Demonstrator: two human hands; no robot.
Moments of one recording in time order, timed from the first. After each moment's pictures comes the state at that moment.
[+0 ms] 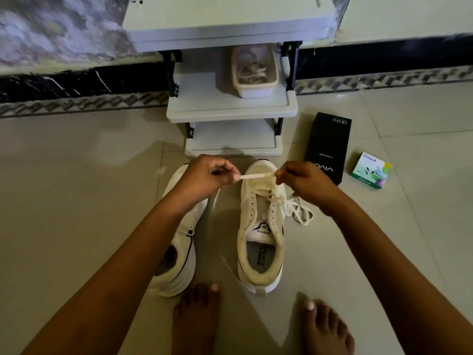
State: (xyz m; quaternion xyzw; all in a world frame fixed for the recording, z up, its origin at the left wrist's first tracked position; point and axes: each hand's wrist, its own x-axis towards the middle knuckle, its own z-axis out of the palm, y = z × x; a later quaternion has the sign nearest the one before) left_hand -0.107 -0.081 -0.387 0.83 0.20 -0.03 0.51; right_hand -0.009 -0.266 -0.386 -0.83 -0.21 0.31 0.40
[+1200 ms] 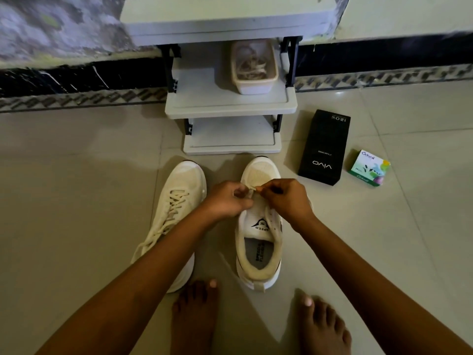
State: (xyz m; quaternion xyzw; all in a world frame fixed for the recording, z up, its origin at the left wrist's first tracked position) left_hand -0.109 -0.120 -0.421 0.83 0.26 -0.17 0.46; right_hand -0.040 -0.251 -0.446 -0.86 -0.13 0.23 0.44
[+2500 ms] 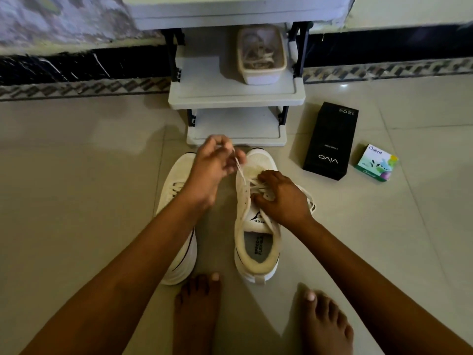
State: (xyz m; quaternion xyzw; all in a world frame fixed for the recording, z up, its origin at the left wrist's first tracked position) left_hand -0.103 -0.100 -0.396 0.60 0.29 0.11 0.74; right_hand -0.046 -0.249 -0.464 -0.90 -0.30 0.19 0.25
